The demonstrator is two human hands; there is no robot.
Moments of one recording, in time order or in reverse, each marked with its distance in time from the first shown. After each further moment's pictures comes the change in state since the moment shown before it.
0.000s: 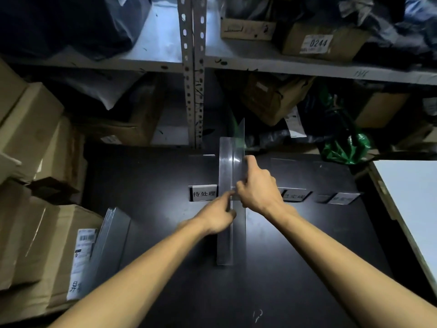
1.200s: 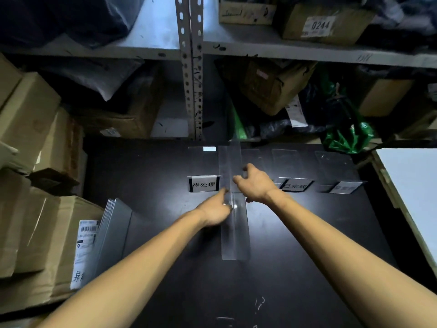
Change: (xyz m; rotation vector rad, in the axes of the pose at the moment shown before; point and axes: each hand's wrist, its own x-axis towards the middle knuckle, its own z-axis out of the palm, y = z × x) left_hand 0.004 -0.013 0.008 -0.030 -0.044 -0.088; right_hand 0.015 0.018 0.020 0.095 -0.235 0.194
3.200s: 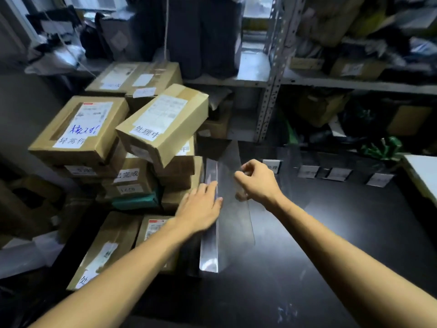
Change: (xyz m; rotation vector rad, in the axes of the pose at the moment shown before) left_hand -0.329 -0.140 -0.057 0.543 0.580 0.066; right_hand -0.265 -0.130 0.136 0.318 0.209 -0.374
